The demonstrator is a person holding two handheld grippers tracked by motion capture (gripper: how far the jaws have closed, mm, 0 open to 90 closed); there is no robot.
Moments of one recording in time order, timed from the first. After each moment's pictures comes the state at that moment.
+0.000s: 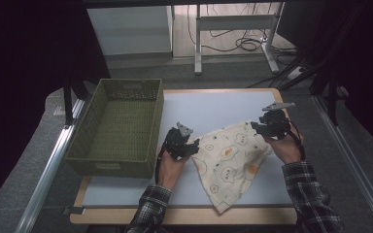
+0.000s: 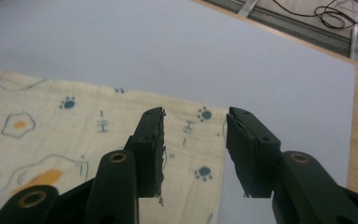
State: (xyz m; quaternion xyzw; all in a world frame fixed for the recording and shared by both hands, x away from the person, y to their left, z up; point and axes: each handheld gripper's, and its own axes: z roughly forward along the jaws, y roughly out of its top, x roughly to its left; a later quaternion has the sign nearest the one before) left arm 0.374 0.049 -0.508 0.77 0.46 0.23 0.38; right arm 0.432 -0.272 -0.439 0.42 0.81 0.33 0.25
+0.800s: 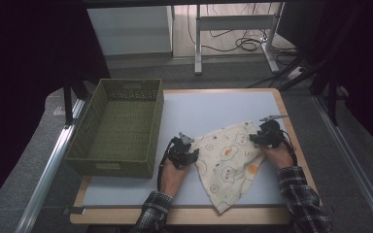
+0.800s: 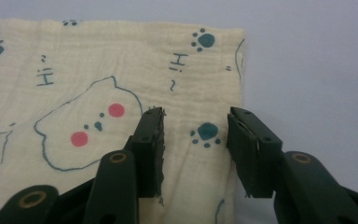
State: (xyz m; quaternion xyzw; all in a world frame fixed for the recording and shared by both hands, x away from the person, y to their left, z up) left arm 0.370 0.040 -0.539 0.79 0.46 0.18 0.36; right arm 0.454 -0.284 -0.512 0.48 0.80 0.30 0.19
